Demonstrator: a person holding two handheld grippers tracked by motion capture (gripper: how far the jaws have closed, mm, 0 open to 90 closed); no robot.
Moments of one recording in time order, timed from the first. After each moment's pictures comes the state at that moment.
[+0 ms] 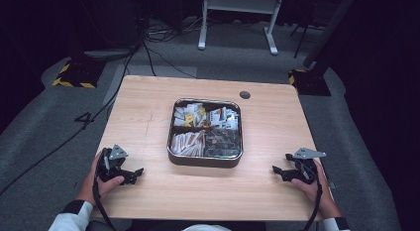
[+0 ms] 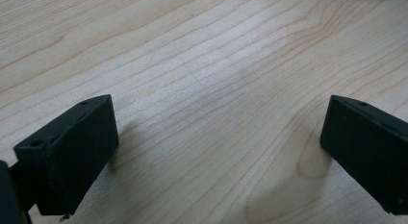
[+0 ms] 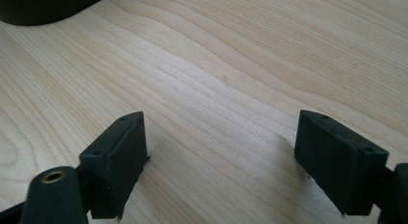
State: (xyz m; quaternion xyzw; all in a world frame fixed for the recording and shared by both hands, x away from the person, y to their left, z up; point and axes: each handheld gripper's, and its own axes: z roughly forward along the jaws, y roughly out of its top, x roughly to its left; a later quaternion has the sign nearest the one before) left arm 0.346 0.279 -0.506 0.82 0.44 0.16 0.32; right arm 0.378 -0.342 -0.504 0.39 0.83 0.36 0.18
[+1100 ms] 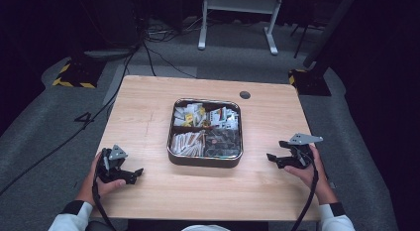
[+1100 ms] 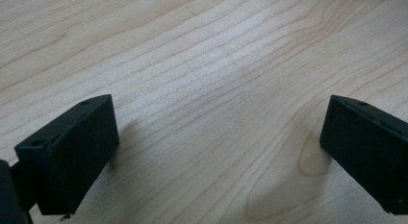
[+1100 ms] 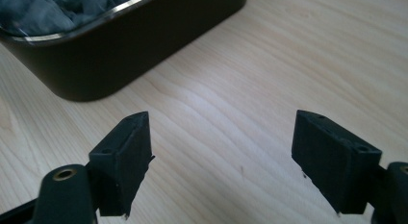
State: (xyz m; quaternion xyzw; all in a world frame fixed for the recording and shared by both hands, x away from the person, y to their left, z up) left arm 0.345 0.280 -0.506 0.82 0.44 0.16 0.32; right arm 0.401 -0.312 -0.455 0.35 0.84 0.39 0.17
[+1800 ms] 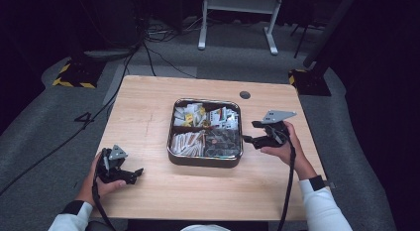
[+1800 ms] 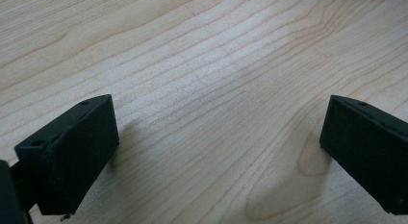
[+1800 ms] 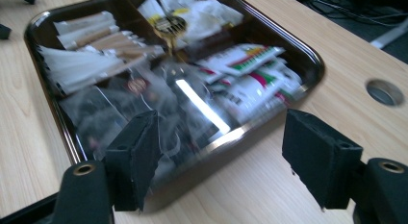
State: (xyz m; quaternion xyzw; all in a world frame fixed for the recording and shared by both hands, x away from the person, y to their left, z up) left arm 0.345 0.280 -0.506 0.82 0.44 0.16 0.32; right arm 0.438 -0.222 -0.397 0.26 0.86 0.41 0.16
